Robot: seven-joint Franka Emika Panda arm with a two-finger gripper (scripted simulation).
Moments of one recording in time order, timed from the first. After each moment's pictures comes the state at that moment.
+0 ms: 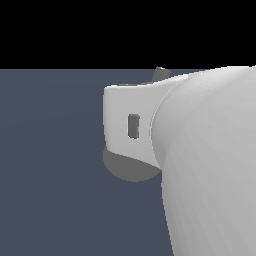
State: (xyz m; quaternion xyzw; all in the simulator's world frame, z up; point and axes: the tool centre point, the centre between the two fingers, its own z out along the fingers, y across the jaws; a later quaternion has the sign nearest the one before) arm -0.169 -0.076 0.236 0.04 0.75 -0.03 0.66
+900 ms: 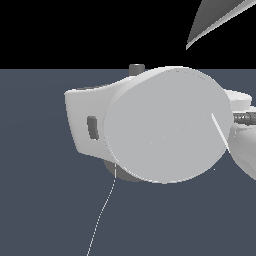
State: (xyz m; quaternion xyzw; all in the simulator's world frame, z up) arm -0.165 -0.042 0.241 0.02 0.74 -0.06 0.67
